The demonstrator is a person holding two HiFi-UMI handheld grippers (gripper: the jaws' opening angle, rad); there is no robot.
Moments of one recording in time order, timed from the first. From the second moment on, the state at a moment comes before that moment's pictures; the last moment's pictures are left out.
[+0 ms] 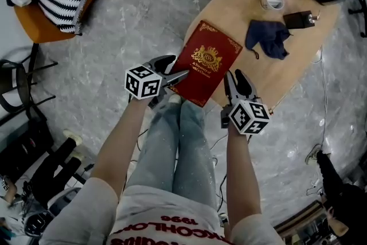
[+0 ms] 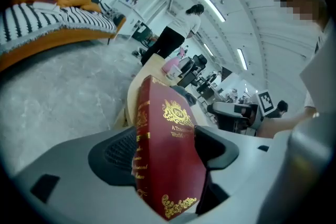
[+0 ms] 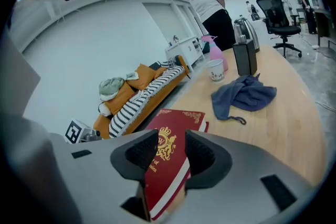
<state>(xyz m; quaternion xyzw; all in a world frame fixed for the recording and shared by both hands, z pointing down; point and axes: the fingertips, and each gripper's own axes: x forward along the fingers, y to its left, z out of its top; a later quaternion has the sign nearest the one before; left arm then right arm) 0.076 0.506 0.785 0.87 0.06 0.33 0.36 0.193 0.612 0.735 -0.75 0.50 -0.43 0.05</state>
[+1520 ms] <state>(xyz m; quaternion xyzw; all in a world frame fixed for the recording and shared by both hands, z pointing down) 0.060 0.579 0.800 0.70 0.19 0.31 0.61 0.150 0.620 0.804 -0.68 0.52 -0.52 0.03</state>
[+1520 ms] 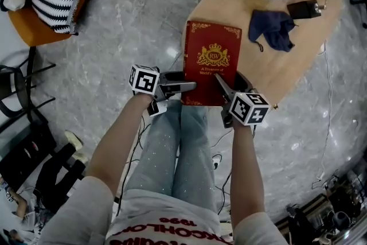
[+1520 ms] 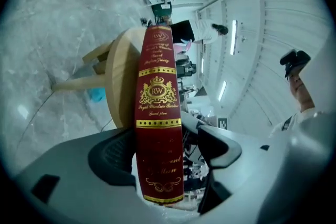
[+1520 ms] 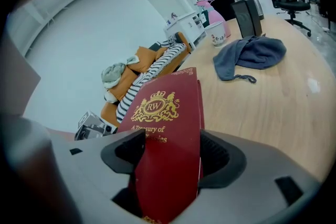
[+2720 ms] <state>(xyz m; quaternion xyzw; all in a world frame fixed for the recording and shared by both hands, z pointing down) 0.073 0.568 0.774 0.76 0.17 0.31 0.54 0.192 0.635 0.754 -0.74 0.49 -0.45 0.10</state>
